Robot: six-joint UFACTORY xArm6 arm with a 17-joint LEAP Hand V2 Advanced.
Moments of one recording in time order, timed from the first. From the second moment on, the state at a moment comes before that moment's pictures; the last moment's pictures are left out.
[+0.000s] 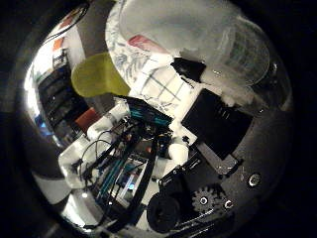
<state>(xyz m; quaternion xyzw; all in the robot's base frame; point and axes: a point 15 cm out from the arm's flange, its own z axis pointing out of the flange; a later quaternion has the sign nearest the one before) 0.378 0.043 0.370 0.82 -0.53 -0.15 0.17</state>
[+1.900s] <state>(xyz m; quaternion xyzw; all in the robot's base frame) 0.547 0.188 0.278 0.68 -0.46 -0.22 -0.53</state>
